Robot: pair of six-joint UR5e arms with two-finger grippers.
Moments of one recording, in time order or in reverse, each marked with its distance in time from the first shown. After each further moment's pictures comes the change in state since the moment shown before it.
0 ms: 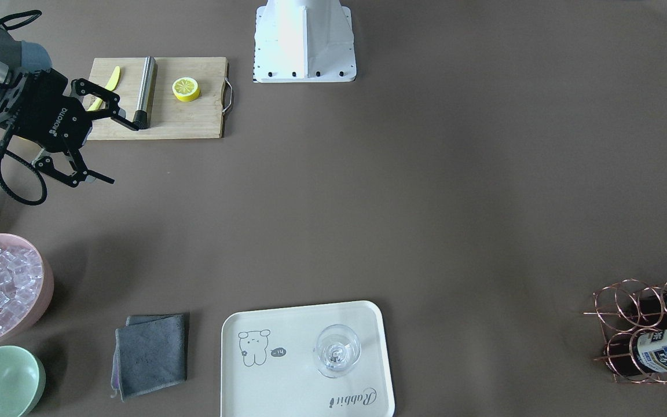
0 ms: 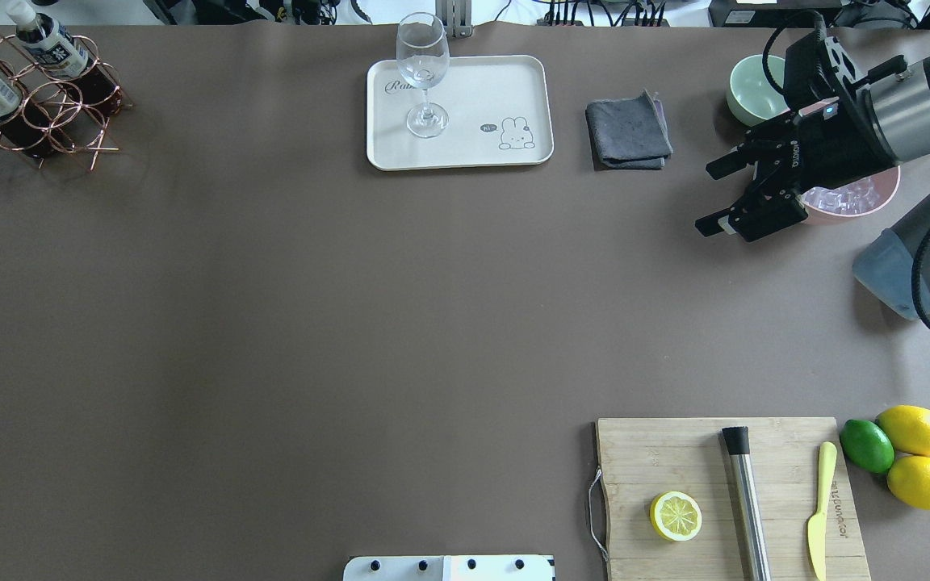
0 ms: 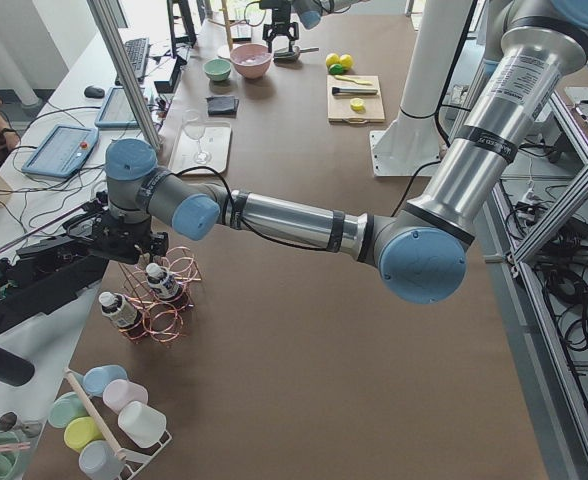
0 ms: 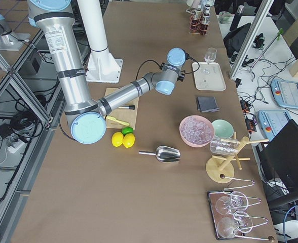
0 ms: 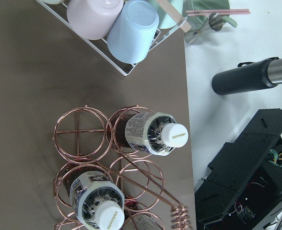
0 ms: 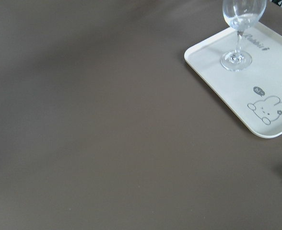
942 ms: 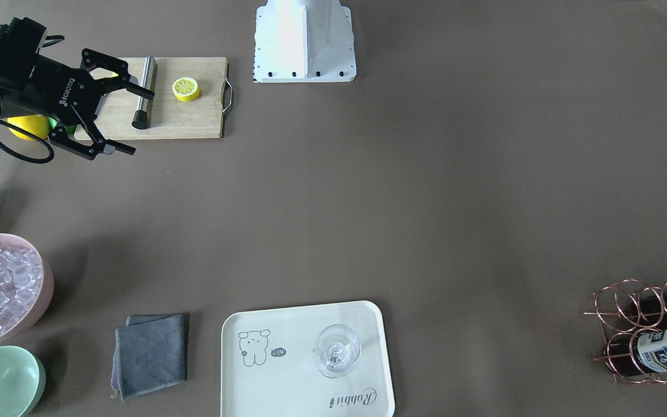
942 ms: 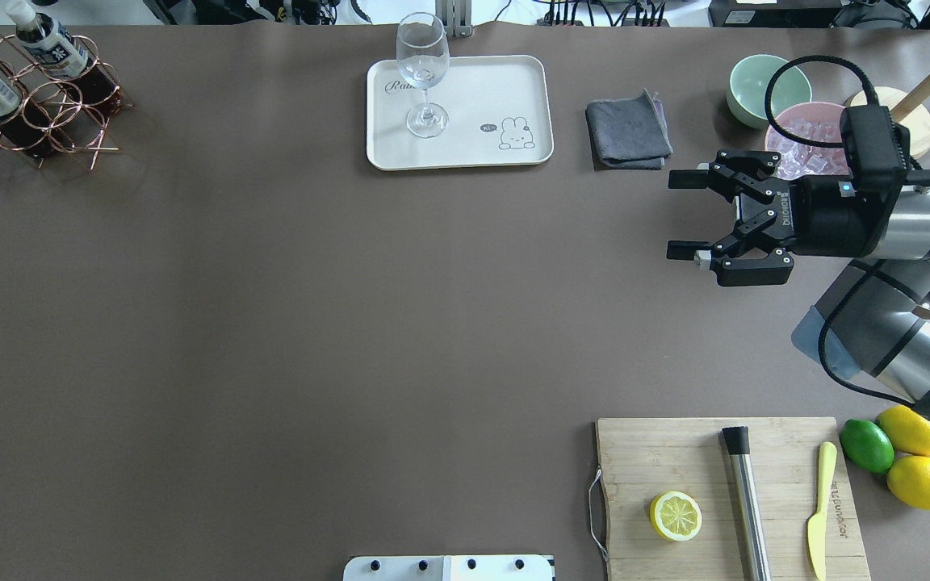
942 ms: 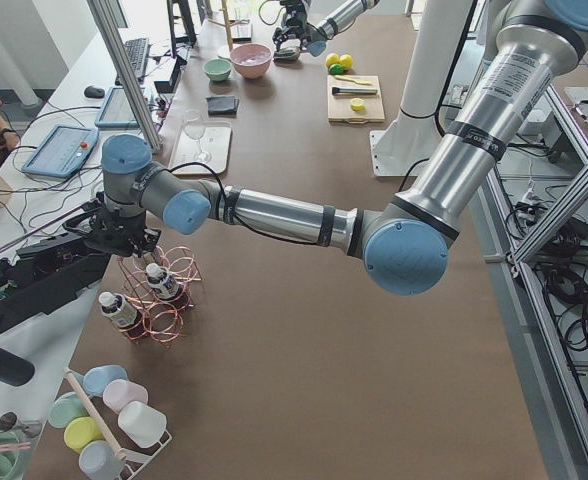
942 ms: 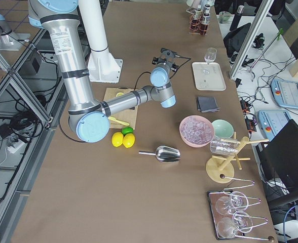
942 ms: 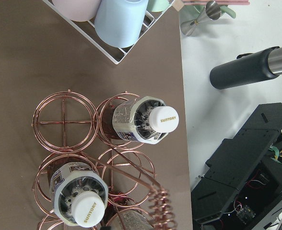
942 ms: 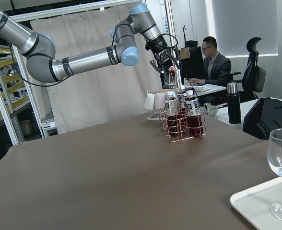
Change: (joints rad) left arm 0.035 -0.047 0.054 -0.035 0.037 -0.034; right arm -0.177 -0.004 -0.220 1.107 -0.405 0.475
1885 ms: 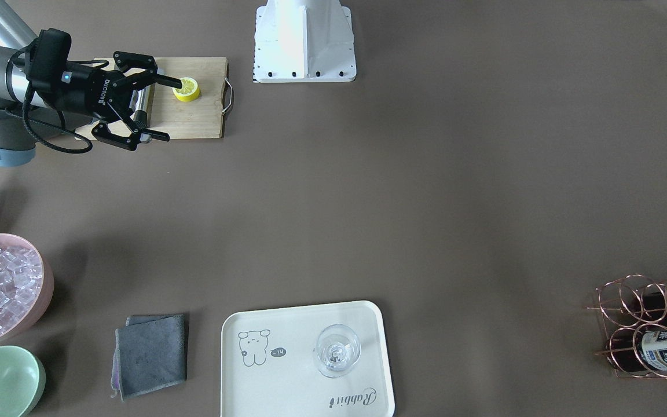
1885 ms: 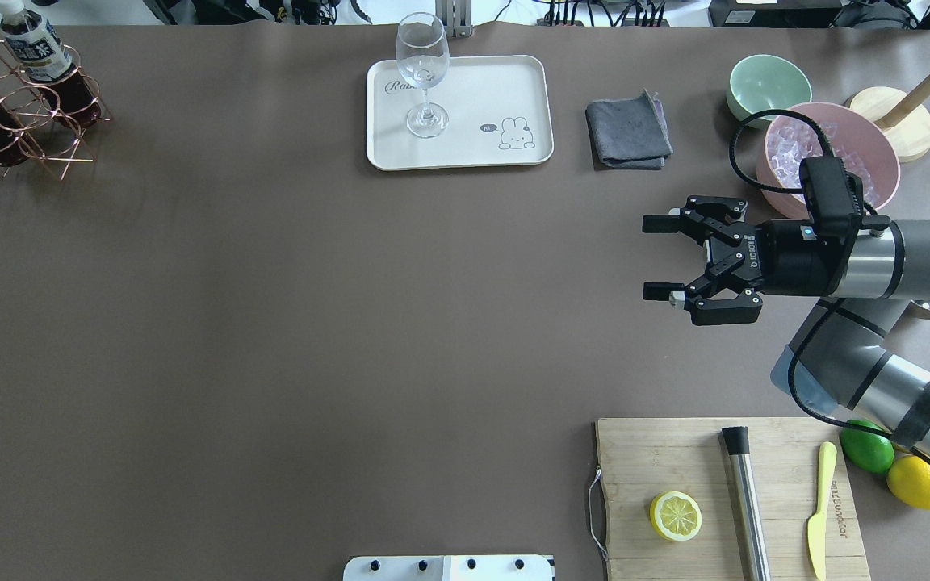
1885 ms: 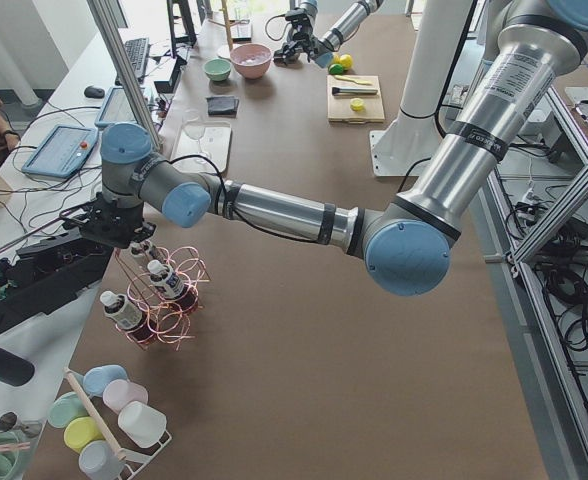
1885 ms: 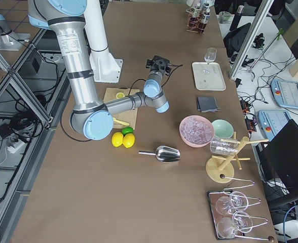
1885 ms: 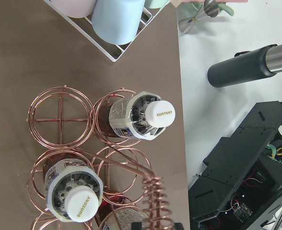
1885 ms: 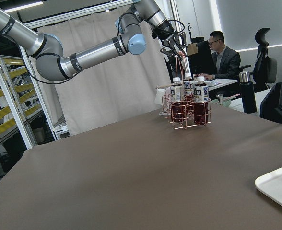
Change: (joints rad) left arm -0.018 -0.002 -0.031 -0.003 -0.004 -0.007; right arm -0.100 -0.001 -0.061 0.080 -0.060 0.024
